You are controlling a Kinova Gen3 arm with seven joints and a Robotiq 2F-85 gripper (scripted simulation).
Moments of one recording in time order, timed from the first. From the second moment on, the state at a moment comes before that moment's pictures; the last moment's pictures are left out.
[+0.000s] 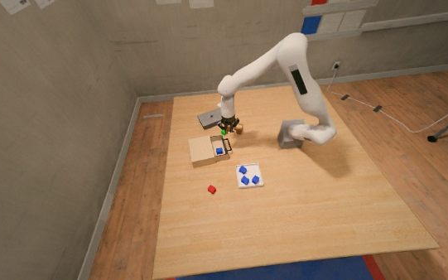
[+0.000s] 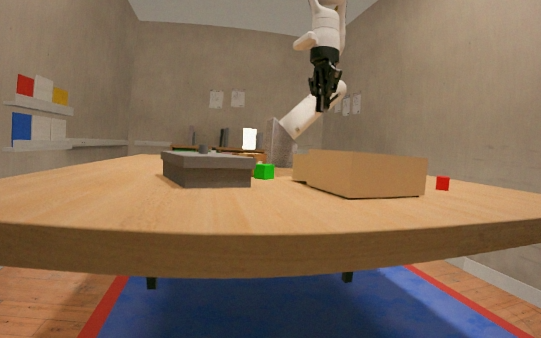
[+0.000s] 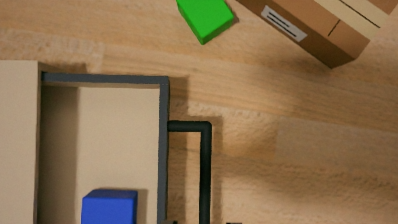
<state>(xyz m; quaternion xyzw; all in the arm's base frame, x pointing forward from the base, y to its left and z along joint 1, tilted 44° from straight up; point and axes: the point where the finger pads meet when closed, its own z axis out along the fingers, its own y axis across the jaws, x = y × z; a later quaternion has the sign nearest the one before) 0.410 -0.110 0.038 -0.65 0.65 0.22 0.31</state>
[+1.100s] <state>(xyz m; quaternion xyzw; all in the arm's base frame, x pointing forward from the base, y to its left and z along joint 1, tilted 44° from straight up) 0.440 -0.095 0.049 -0.84 0.38 0.11 0.36</state>
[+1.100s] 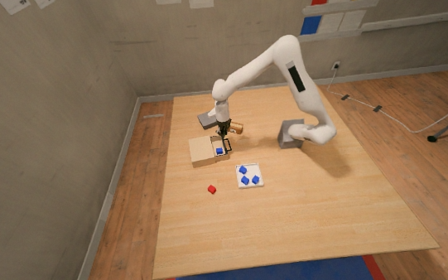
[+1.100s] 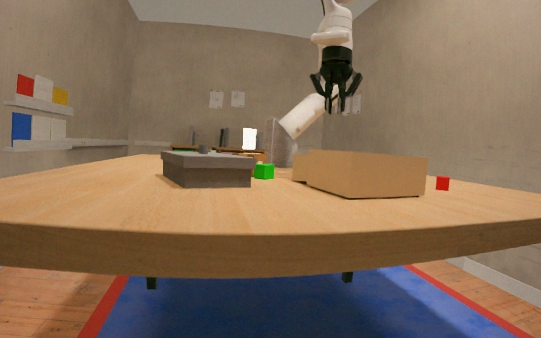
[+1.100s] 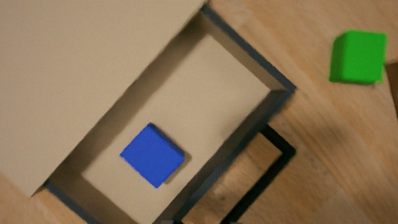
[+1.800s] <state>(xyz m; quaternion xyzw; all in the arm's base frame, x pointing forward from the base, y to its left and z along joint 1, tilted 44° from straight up) 0.476 -0.094 0.061 -0.92 0.06 -0.03 0.38</state>
